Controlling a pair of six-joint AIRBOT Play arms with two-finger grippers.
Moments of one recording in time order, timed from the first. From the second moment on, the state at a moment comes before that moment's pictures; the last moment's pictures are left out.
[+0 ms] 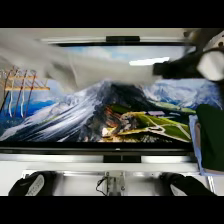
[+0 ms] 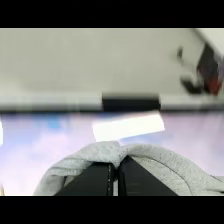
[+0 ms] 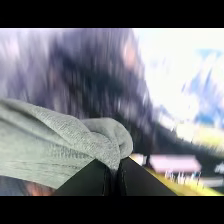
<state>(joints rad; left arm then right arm) 0.27 -0.80 1.59 0.86 -0.94 -1.20 0.34 -1.13 1.63 -1.73 1.28 1.87</state>
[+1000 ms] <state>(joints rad) 0.29 -0.62 1.48 1.09 -1.41 -1.46 0.34 -0.87 1.16 -1.64 1.67 1.91</state>
